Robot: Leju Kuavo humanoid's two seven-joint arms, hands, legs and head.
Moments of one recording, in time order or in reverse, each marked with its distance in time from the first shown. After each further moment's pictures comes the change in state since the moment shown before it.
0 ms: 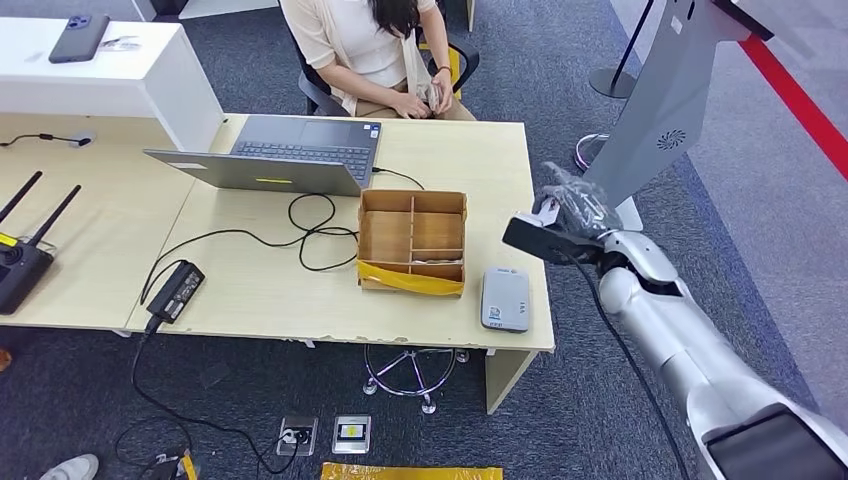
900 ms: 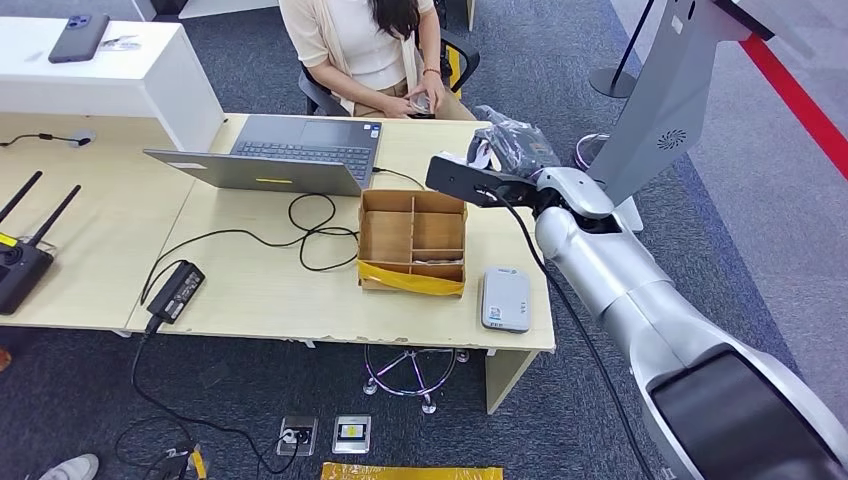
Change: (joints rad) left arm -0.018 -0.006 -0.043 0.000 -0.010 0.006 0.001; right arm -0.179 0.234 0.014 0.104 0.034 0.099 0.131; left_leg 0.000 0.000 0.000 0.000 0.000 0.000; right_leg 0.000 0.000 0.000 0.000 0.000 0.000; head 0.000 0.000
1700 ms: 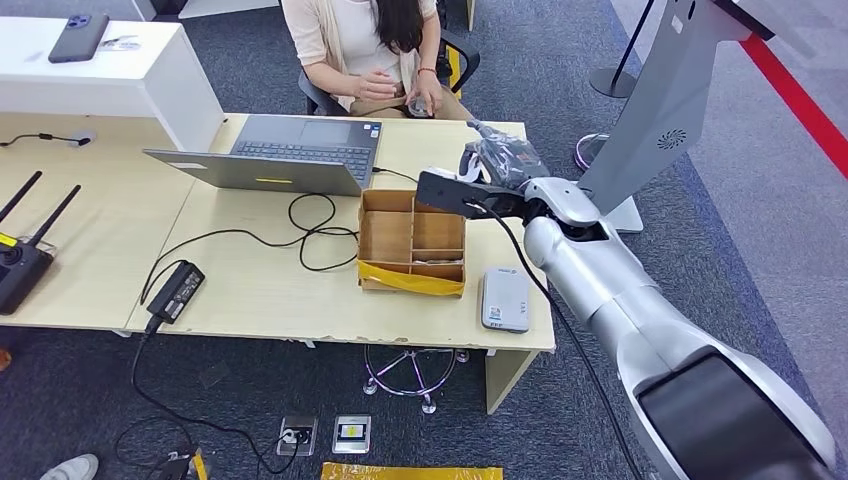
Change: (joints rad) left arm 0.006 0.000 -0.020 0.005 0.007 -0.006 0.001; right arm 0.010 0.034 0.002 0.049 0.047 -0.005 -0.002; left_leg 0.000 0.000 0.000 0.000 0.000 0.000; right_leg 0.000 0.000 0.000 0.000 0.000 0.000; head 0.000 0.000
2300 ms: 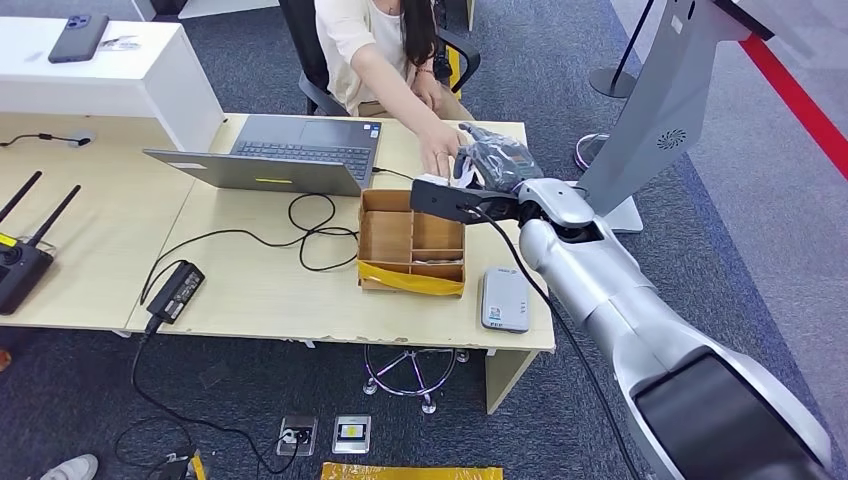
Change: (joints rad) left arm 0.003 0.002 -0.005 0.000 0.015 0.004 0.002; right arm 0.000 0.011 0.011 0.001 0.036 0.005 -0.013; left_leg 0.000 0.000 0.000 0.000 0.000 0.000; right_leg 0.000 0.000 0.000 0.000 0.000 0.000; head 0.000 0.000
